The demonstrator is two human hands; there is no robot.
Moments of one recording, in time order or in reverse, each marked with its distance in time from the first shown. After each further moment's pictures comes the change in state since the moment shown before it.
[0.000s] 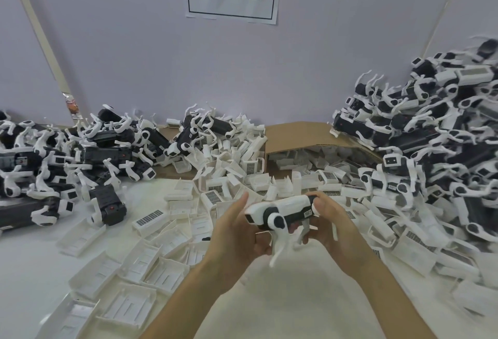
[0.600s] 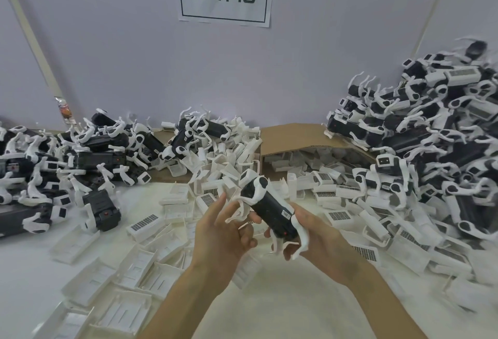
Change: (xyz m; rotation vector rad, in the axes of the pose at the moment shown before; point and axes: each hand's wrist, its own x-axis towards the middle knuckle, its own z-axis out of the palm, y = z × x) left_hand 0.000 0.003 -0.007 -0.167 0.122 0.118; right_hand -0.006 -0.001 0.014 0.126 -0.228 0.171
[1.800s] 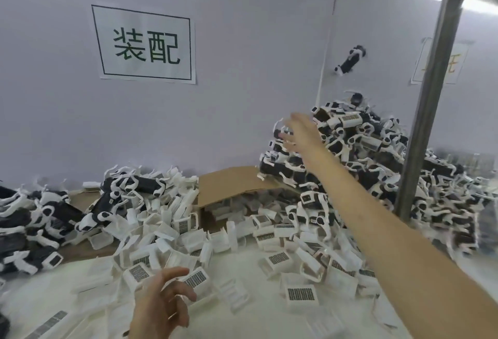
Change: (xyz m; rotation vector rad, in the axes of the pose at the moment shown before) left_hand 0.020 -0.002 0.007 0.303 0.157 0.048; right_hand 0.063 -0.225 -0.081 -0.380 0.931 -0.322
